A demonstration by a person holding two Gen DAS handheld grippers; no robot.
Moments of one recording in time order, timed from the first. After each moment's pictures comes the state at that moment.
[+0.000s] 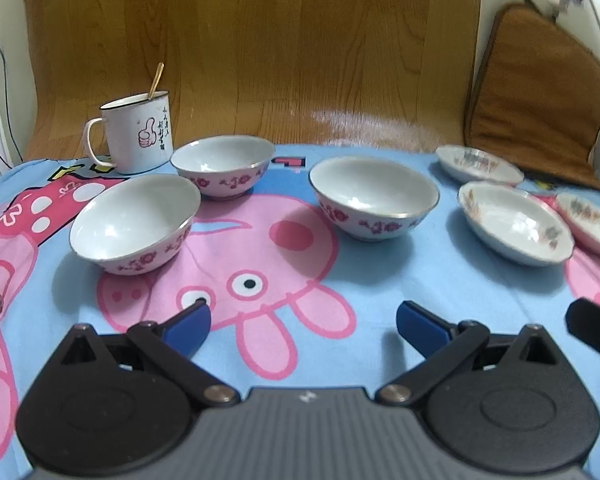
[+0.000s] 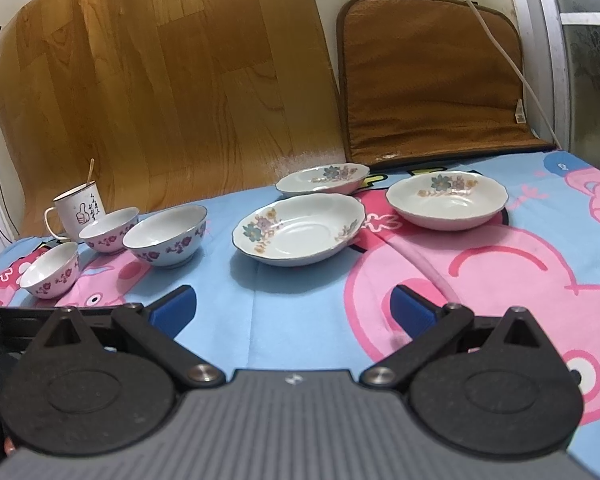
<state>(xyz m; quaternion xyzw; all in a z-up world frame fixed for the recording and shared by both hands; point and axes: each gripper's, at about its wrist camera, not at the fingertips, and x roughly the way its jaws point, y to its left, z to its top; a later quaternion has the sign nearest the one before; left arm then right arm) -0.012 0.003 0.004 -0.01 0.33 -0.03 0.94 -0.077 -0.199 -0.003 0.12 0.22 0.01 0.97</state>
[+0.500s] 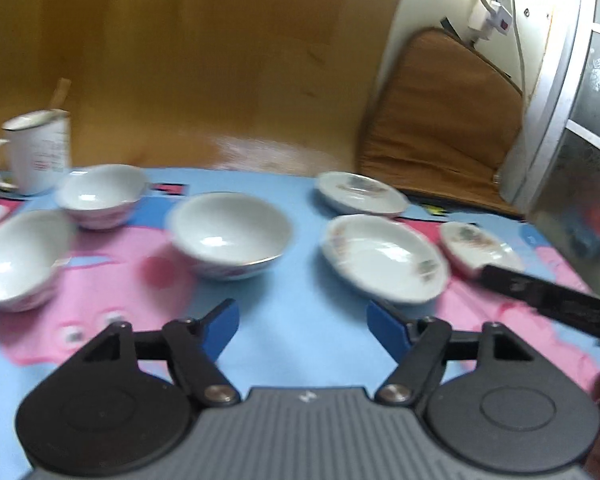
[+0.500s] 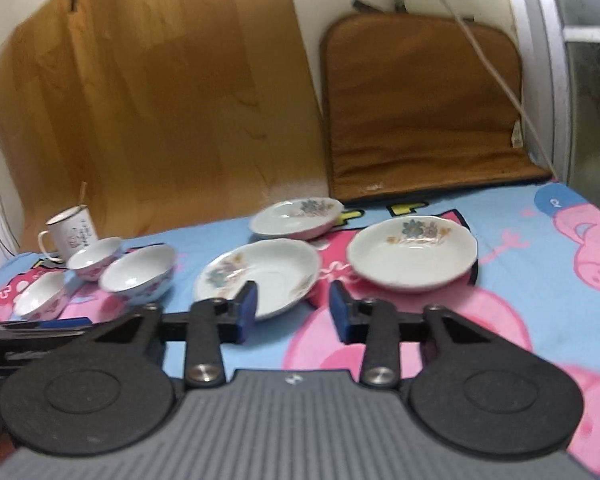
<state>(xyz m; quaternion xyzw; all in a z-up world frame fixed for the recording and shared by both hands) 0.008 -0.048 0.036 -0.06 0.34 -0.17 0.92 -0.035 -0.265 0.026 0.13 0.25 0.03 0.96</state>
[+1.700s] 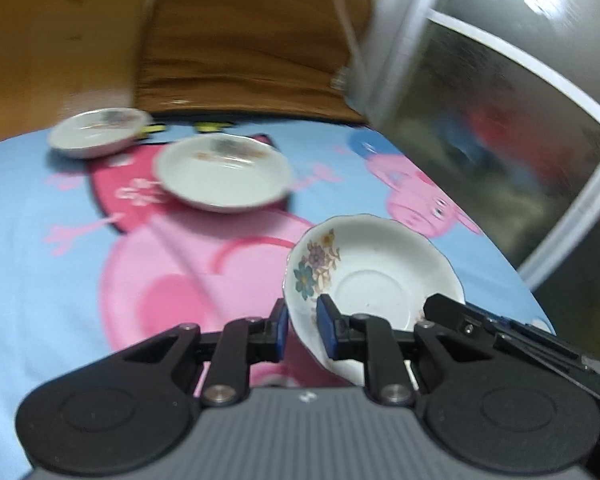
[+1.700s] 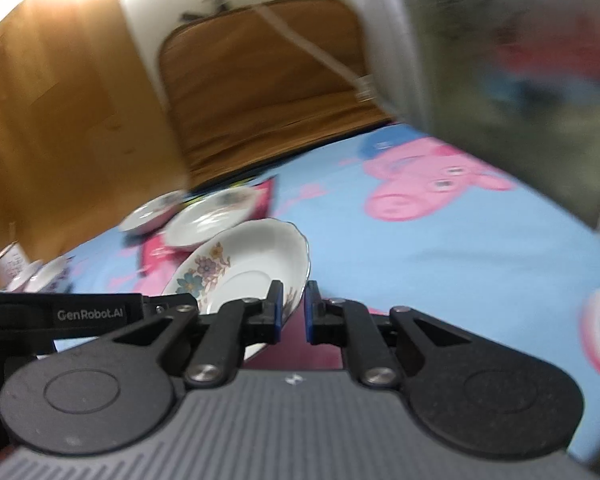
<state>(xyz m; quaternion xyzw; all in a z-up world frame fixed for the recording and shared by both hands) -0.035 -0.242 0.024 0.00 0.41 -0.32 0.85 -0.181 -0.361 0.018 0.19 0.25 -0.11 0.94</state>
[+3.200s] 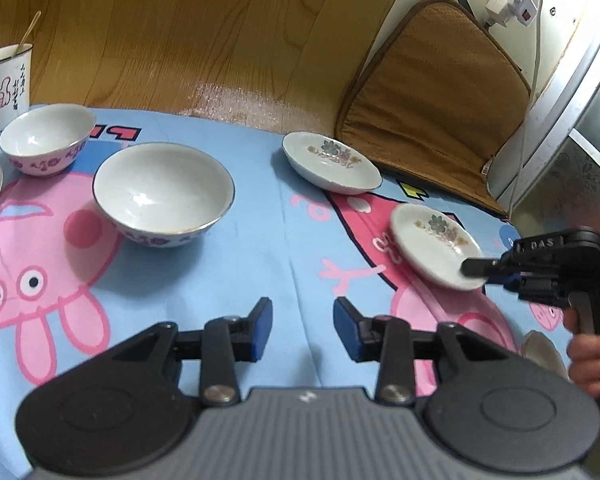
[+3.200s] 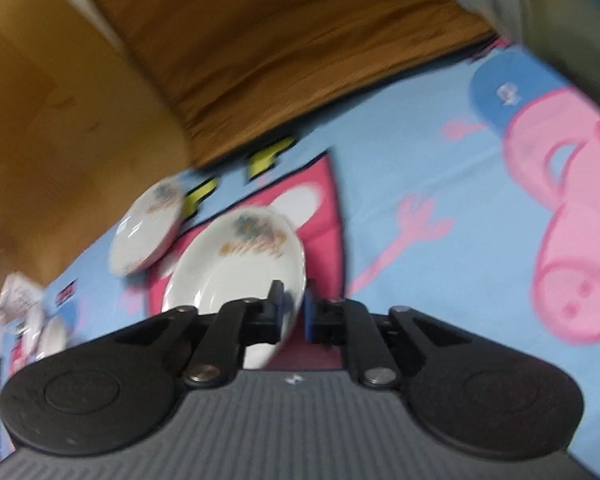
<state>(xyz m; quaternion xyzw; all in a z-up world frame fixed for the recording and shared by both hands) 0.030 -0.069 0.025 -0.12 0.41 -0.18 0.89 0.015 -0.368 0.017 0.30 0.45 0.01 0.84</state>
